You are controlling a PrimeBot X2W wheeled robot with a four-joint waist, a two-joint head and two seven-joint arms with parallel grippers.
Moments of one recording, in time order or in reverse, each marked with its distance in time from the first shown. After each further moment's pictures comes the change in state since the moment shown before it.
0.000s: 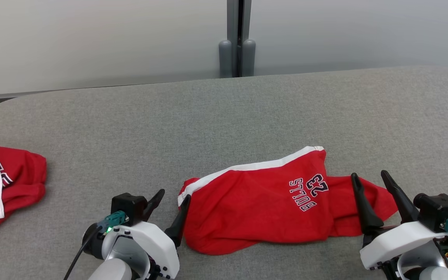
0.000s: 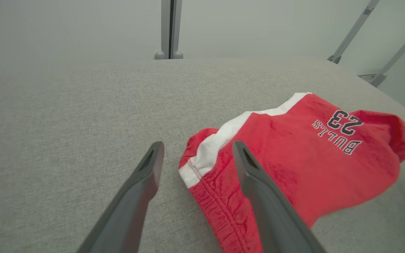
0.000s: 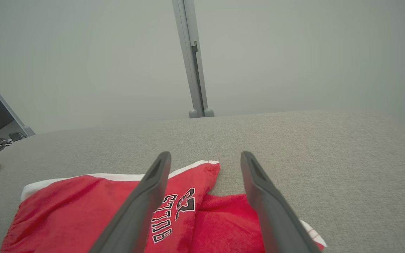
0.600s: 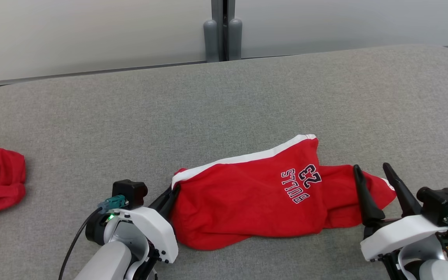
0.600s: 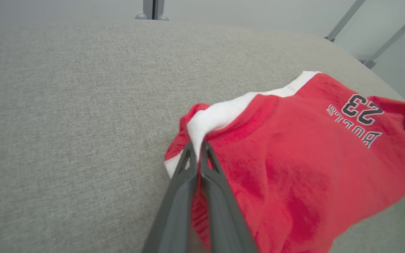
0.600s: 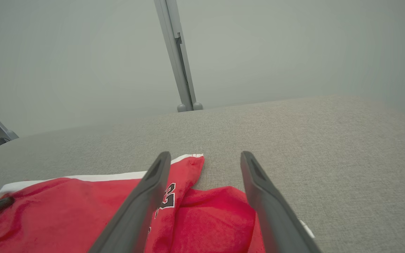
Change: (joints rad) left arm -0.117 -0.044 -0.009 0.209 -0.061 -0.092 -0.016; right arm -0.035 0.007 -0.008 0.025 0.016 0.000 -0.024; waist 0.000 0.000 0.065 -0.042
